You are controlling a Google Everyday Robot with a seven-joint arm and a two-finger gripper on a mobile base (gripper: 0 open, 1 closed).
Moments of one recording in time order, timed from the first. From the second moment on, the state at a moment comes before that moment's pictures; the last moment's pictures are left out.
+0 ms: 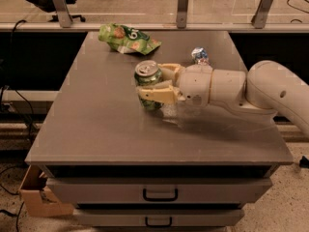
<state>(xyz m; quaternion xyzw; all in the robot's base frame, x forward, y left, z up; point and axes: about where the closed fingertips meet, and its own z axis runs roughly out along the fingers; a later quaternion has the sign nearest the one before) 0.547 0.004 0.910 -0.48 0.57 0.33 0.58</state>
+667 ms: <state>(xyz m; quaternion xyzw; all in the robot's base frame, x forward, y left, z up) 0.551 0.000 0.890 -0.45 0.57 0.35 0.59</state>
